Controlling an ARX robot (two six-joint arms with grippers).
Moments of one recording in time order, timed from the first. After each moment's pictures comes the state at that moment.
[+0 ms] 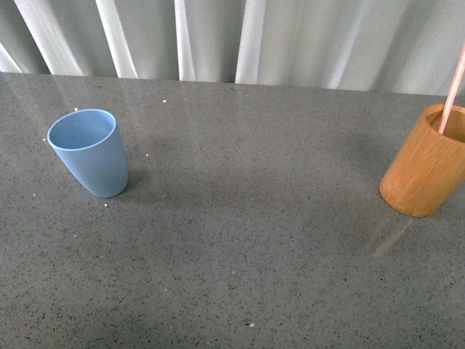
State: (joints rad) left arm 0.00 0.00 0.02 0.00 0.00 0.00; right arm 0.00 0.00 0.02 0.00 0.00 -0.01
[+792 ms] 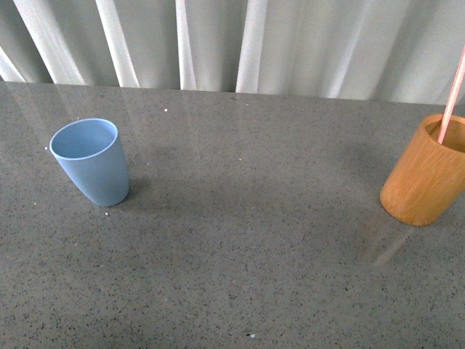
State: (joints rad) left arm 0.00 0.00 0.02 0.00 0.00 0.00; right arm 0.00 0.00 0.02 0.00 0.00 -0.01
